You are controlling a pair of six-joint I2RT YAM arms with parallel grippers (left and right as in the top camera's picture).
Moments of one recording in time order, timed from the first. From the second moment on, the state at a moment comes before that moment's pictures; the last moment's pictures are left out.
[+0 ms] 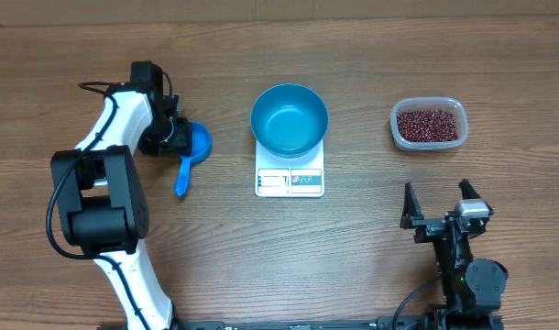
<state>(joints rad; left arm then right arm) 0.07 2.13 1.53 -0.89 0.05 0.01 -0.04 0.01 0.02 -0.03 -0.10 -0.01</state>
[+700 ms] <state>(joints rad) 0.07 2.13 1.53 -0.89 0.07 0.01 -0.04 0.01 0.02 -0.03 -0.10 -0.01</state>
